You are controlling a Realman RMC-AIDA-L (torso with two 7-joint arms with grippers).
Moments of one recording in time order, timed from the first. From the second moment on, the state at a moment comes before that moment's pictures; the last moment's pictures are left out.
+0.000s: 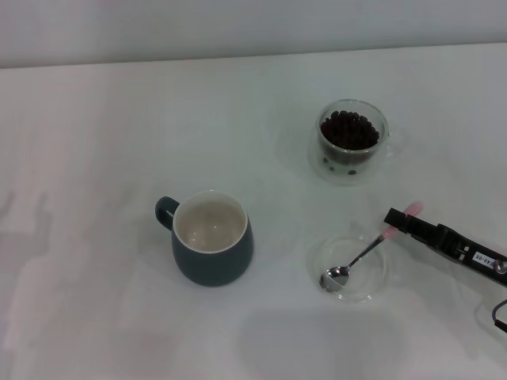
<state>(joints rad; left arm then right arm) -0.23 -2.08 2.83 0.15 -1.24 1.68 0.00 0.27 2.00 -0.39 -0.07 1.30 1.36 -1.62</state>
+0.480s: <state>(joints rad) -0.24 -2.08 2.83 0.15 -1.24 1.68 0.00 0.27 2.00 -0.39 -0.07 1.30 1.36 -1.62</state>
